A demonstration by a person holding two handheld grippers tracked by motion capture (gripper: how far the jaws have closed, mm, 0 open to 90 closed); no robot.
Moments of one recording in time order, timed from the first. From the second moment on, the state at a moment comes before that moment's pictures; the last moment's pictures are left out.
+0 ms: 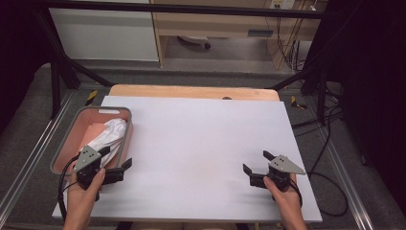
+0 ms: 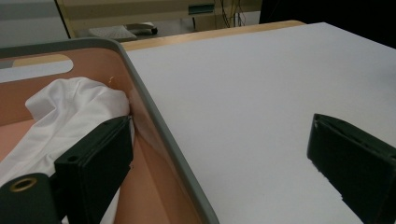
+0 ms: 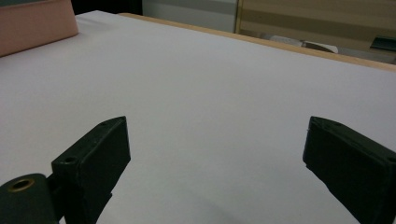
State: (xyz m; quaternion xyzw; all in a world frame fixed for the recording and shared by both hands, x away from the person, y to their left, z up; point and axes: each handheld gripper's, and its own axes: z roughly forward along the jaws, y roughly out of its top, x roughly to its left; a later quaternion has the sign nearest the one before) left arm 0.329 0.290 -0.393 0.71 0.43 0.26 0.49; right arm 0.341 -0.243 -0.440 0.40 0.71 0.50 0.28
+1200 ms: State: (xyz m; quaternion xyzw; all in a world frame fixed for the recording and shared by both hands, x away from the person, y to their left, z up) left arm 0.337 0.269 -0.350 0.71 0.41 0.28 0.50; right arm 0.337 -0.235 -0.435 0.38 0.72 0.51 0.28
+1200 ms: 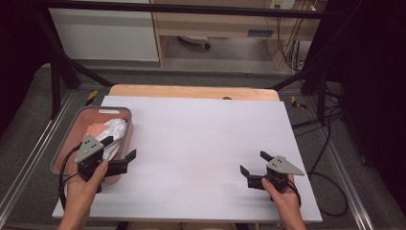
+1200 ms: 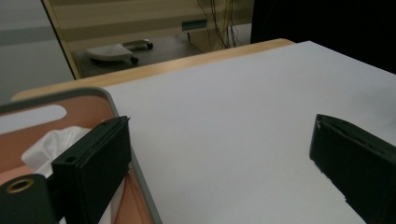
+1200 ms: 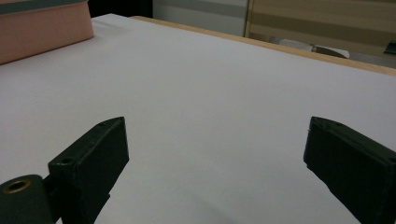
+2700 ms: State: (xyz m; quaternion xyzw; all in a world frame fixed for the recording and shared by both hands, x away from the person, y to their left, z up) left arm 0.452 0.332 -0.348 0.75 0.47 0.28 0.36; right arm 0.334 -0.226 -0.437 0.38 0.74 0.49 0.27
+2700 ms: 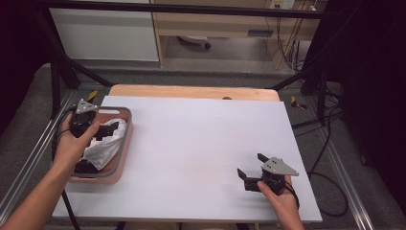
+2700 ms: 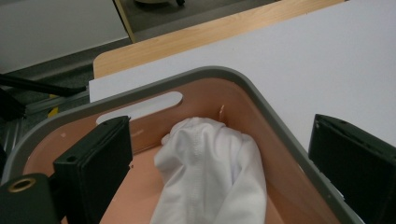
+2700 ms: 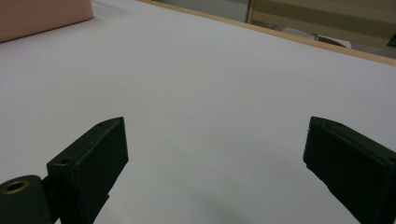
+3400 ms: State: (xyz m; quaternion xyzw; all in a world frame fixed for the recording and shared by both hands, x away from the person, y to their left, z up) left arm 0.460 0.341 -0.359 0.77 0.50 0.26 0.30; right arm 0.337 -0.226 -0.439 0.39 0.74 0.49 0.26
